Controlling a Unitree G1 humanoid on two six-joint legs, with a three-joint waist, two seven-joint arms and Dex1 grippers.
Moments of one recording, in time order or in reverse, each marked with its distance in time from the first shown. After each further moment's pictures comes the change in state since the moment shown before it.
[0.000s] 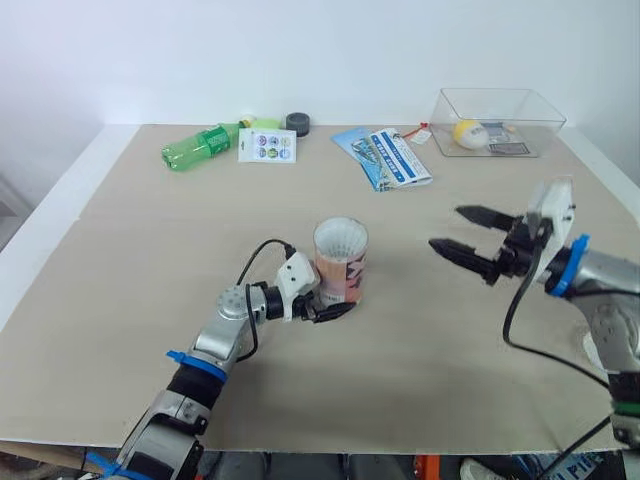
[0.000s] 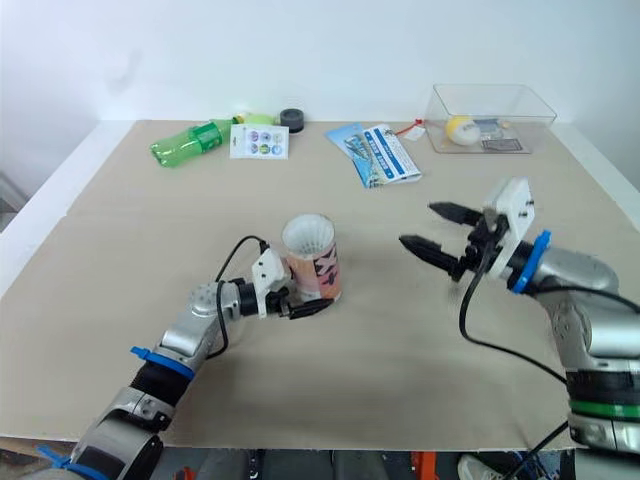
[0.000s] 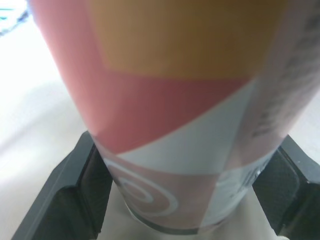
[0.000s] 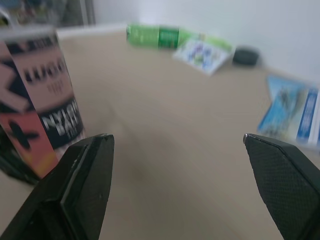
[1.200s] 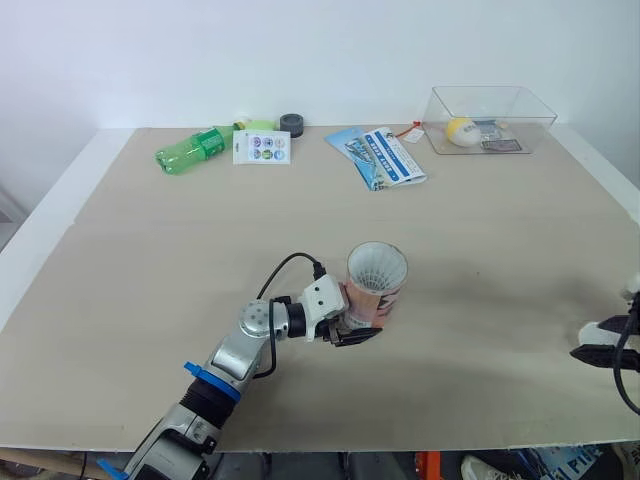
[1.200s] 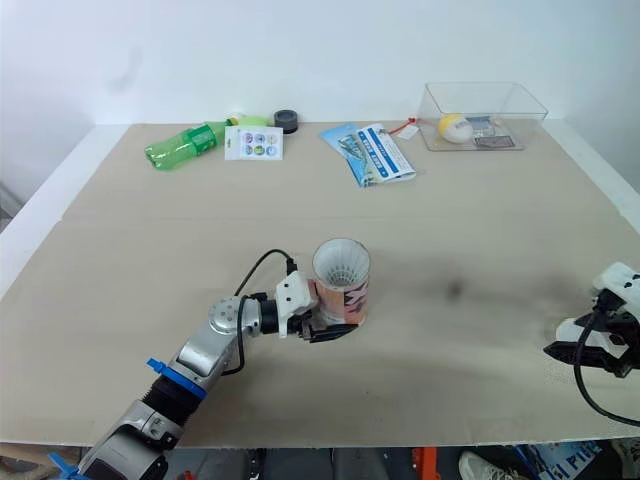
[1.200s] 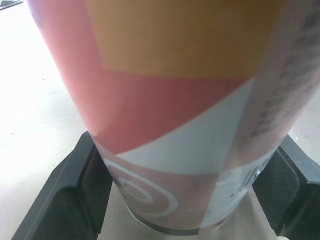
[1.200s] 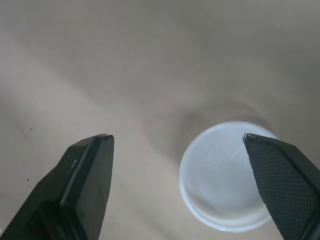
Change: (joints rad) left arm 0.046 -0.052 -0.117 -0.100 0.043 0.031 0.053; right arm 0.328 -0.496 -0.114 0.292 -0.303 0.219 0.302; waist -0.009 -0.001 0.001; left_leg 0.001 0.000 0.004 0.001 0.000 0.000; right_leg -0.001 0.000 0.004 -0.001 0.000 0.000
